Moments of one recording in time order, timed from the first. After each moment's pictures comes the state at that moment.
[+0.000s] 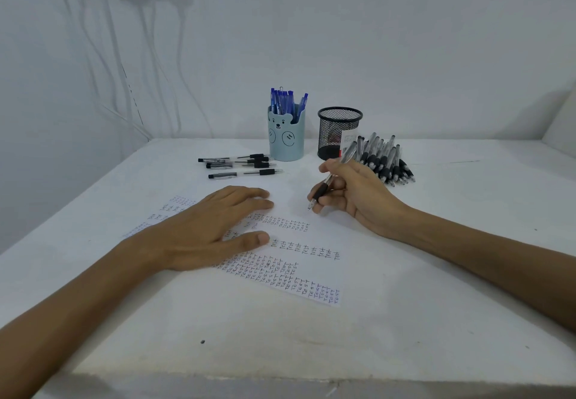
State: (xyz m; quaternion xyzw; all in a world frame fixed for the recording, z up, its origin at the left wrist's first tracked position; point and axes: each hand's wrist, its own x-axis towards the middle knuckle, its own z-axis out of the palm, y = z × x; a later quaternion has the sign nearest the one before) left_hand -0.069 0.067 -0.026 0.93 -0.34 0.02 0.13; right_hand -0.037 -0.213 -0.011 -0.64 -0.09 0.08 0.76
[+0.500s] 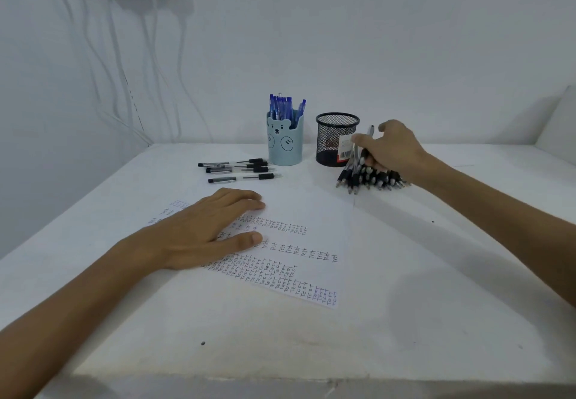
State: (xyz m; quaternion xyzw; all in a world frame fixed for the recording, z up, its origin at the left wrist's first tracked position) left_hand -0.067 0.073 -0.023 0.94 -0.31 0.01 0.14; right_hand 0.016 -0.269 0.037 -0.89 0.00 -0.13 0.45
